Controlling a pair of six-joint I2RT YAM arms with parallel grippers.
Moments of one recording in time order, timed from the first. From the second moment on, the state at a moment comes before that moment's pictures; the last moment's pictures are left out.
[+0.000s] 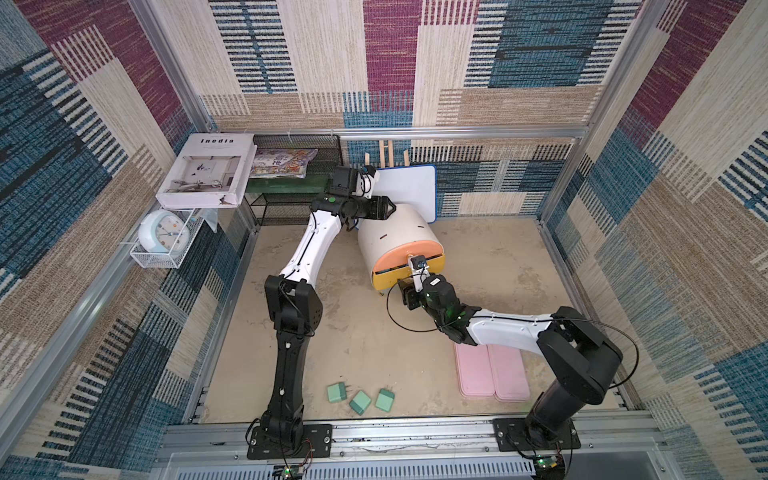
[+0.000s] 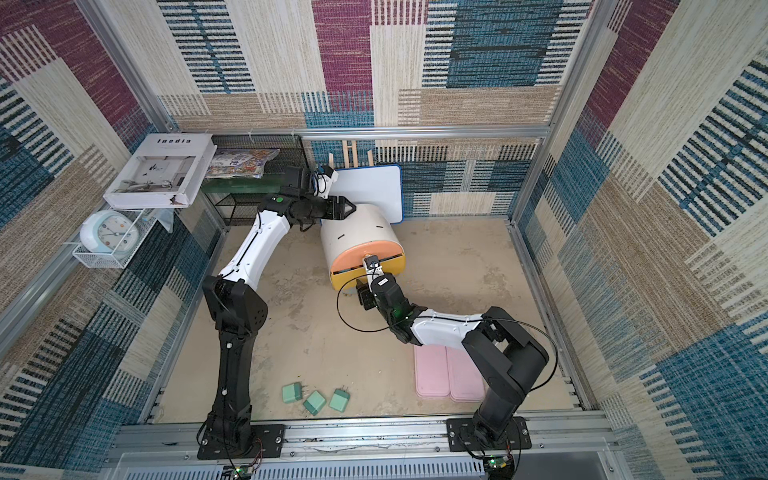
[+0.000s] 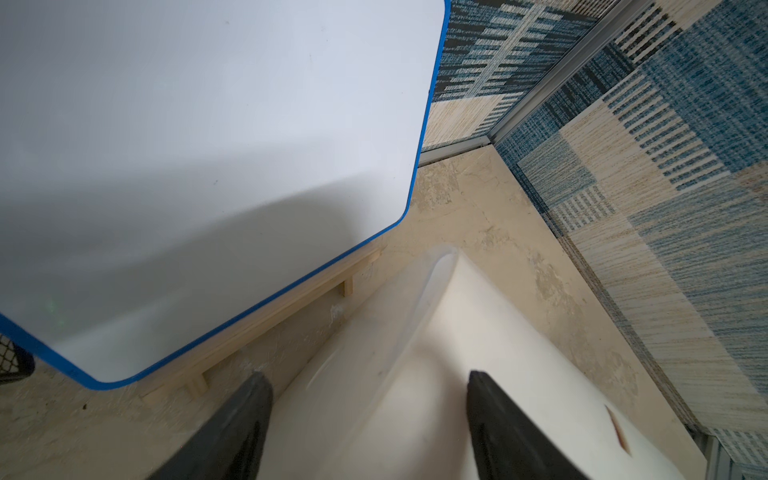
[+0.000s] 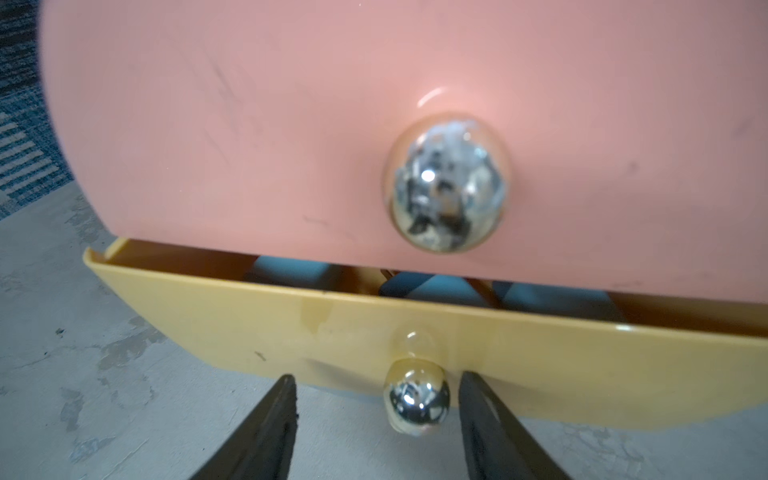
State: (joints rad) left arm -0.27 2.31 2.44 -0.78 0.47 -0.13; right arm 0.80 1.69 0.87 0.47 0.33 0.14
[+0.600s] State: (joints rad) left arm -0.27 2.27 2.49 -0.86 0.41 -0.15; right arm 0.78 1.59 0.83 0.49 0.24 0.24
